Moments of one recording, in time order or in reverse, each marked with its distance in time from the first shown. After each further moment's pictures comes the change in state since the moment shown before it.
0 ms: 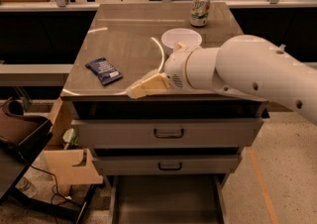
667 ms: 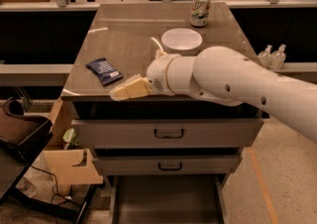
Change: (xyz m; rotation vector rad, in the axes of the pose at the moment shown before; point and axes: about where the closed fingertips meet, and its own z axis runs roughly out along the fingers) arm -0.001 0.024 0.052 -0.074 -0.058 0.056
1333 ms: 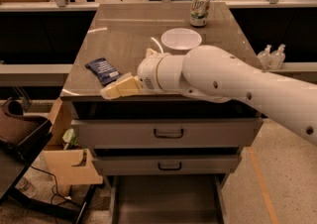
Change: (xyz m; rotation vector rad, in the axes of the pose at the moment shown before) arm -0.010 0.011 0.025 -0.038 -0.025 -0.011
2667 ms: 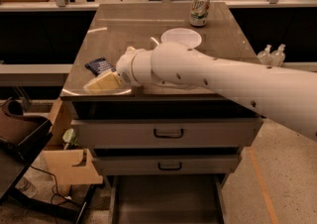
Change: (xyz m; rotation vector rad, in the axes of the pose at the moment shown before) arm -0.009 0.002 0.073 -0.024 0.021 -0.024
